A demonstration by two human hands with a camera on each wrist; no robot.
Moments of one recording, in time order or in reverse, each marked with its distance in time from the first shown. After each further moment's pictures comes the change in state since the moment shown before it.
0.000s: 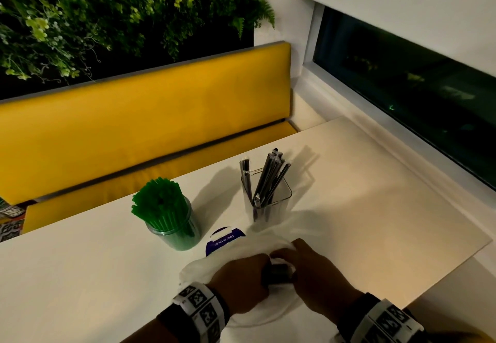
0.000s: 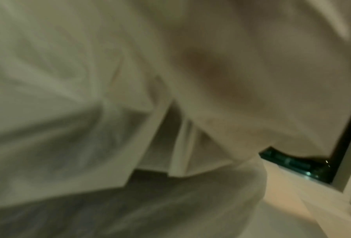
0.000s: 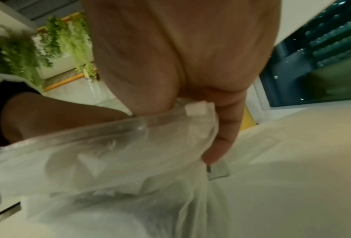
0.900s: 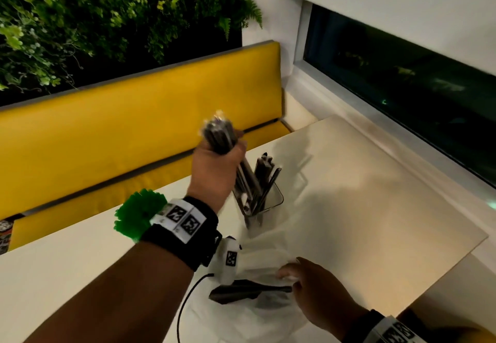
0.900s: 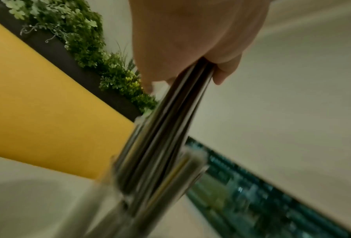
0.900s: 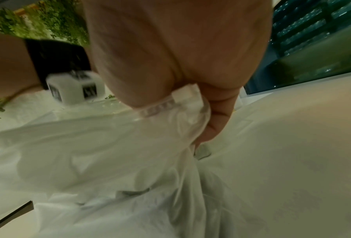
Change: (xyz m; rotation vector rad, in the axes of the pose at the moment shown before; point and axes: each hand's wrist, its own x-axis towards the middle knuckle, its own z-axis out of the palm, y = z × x) left_hand 0.052 0.051 -0.171 -1.097 0.876 0.171; right_hand -0.004 0.023 0.004 0.082 0.025 0.099
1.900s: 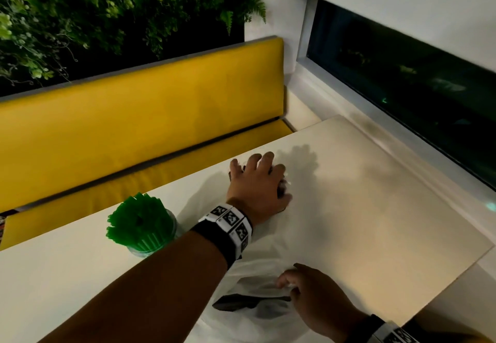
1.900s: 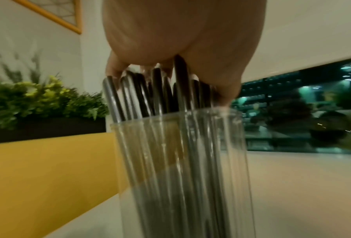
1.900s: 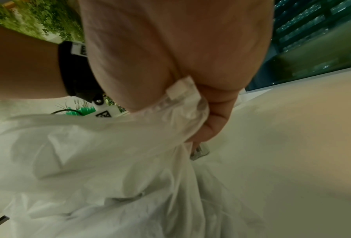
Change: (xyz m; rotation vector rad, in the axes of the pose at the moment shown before) left_hand 0.008 -0.071 0.042 1.432 -0.501 0.434; right_hand 0.018 0.005 0.000 -0.019 -0.059 0.035
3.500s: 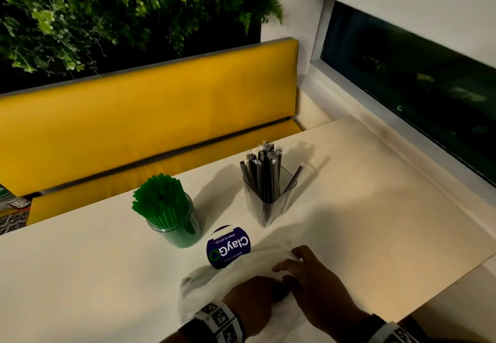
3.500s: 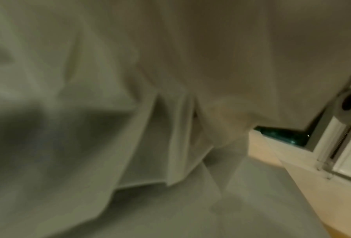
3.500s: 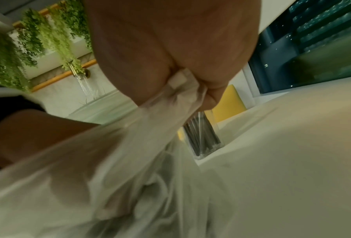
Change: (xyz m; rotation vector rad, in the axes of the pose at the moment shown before) left_hand -0.179 0.034 0.076 -0.547 -0.708 -0.150; right_hand -0.025 -0.022 0.009 -0.040 0.091 -0.121
